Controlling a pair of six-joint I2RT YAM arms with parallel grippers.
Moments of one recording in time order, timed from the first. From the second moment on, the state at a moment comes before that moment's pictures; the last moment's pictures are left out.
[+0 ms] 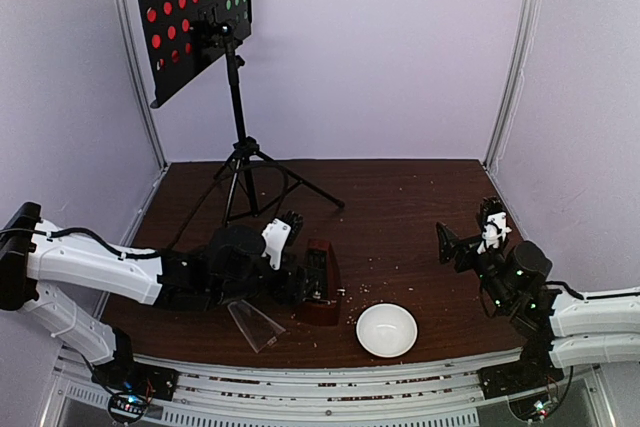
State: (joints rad) left arm -1.17 1.40 0.73 0.18 -0.29 -0.37; right arm 0.75 0.88 0.11 0.82 0.53 0.00
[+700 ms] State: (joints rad) left arm -1.18 1.40 0.73 0.18 -0.29 -0.38; right arm 0.75 0.89 0.11 0.82 0.53 0.00
